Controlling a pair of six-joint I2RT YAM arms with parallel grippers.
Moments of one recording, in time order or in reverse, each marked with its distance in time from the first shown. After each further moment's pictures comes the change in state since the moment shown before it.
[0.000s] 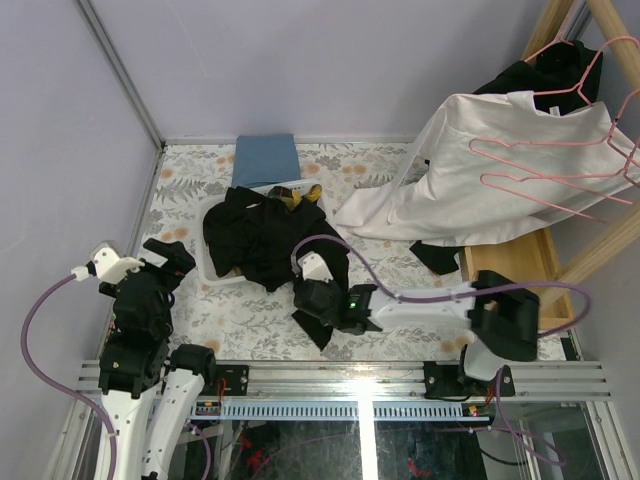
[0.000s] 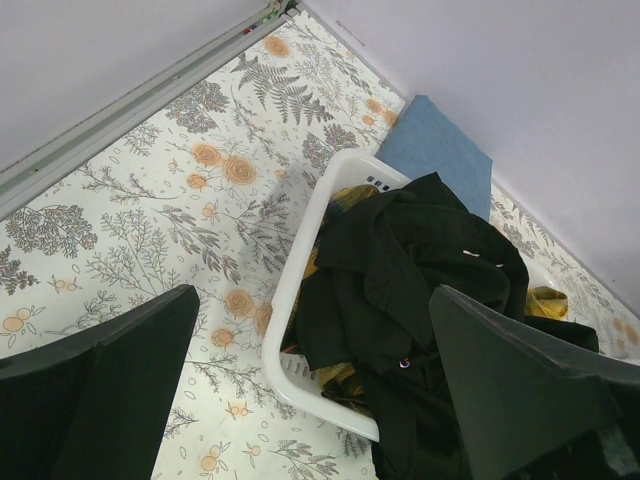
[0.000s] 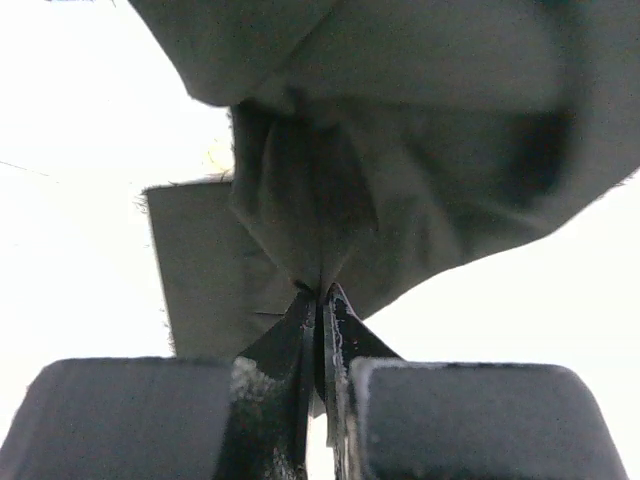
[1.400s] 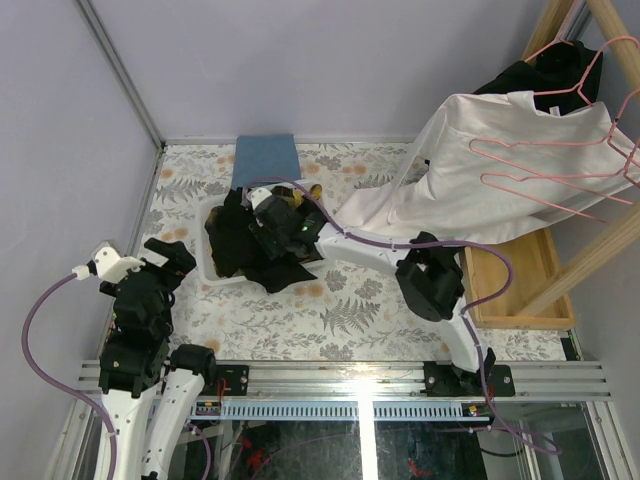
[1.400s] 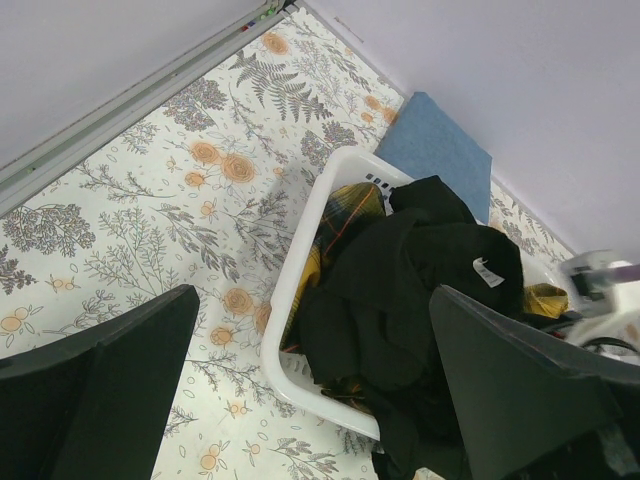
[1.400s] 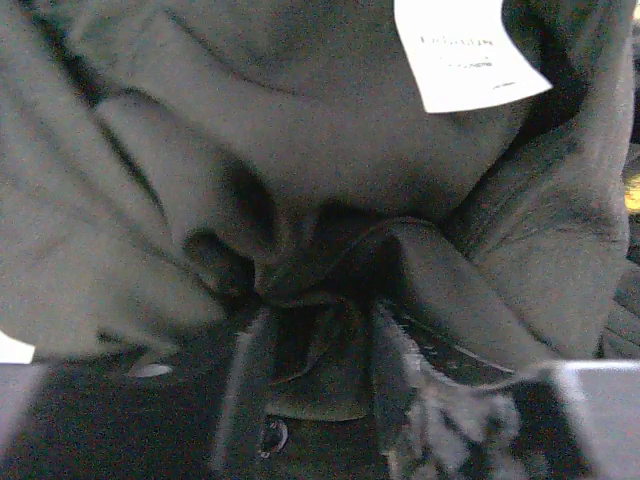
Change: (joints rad) left arm 0.000 0.004 0.000 0.000 0.007 0.000; right arm -0.269 0.453 0.754 -0.029 -0.287 -0.346
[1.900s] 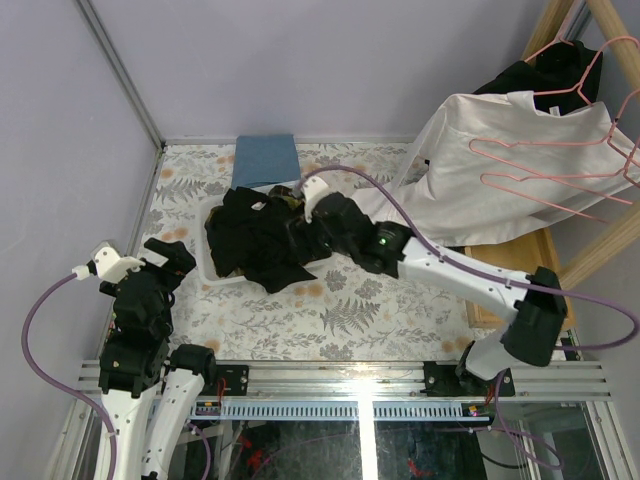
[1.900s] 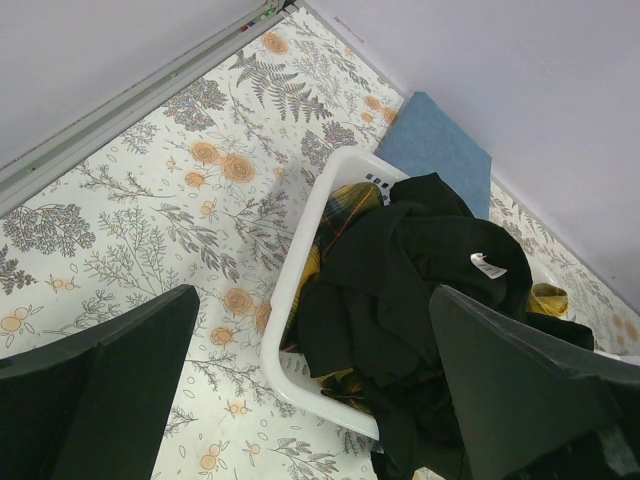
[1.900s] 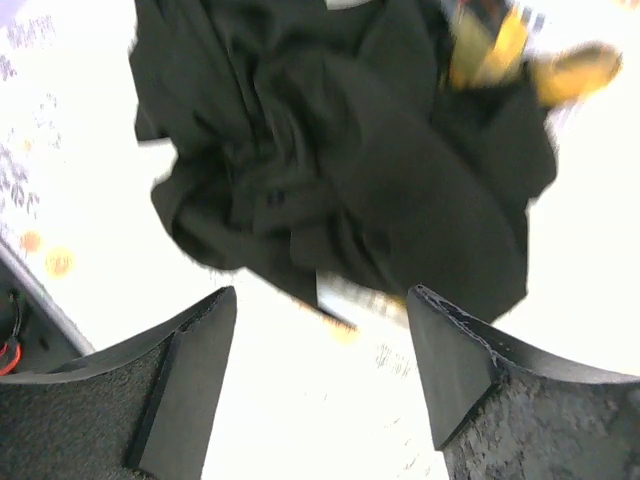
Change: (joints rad) left arm 0.000 0.000 0.000 0.000 0.000 0.000; right arm -0.001 -0.594 -0.351 -0.023 -0.029 0.027
